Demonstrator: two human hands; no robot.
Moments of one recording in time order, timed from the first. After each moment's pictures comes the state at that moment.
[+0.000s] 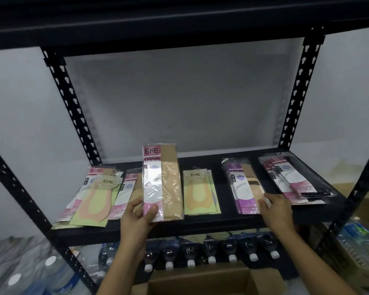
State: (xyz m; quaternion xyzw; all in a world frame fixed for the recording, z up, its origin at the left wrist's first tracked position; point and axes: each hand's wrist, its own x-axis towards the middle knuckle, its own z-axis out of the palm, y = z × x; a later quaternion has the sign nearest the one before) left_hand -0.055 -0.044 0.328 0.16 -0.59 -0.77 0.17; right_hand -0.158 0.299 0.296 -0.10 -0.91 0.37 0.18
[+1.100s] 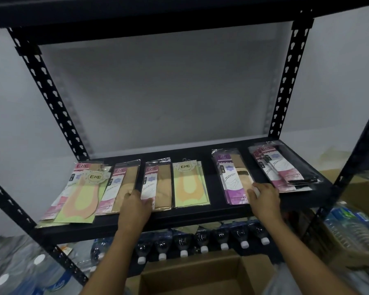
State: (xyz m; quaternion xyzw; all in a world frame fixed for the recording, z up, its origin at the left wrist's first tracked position) left_hand -0.102 -0.039 0.320 0.19 -0.92 -0.29 0.16; right_hand -0.154 0.297 0.296 -0.10 -0.91 0.36 0.18
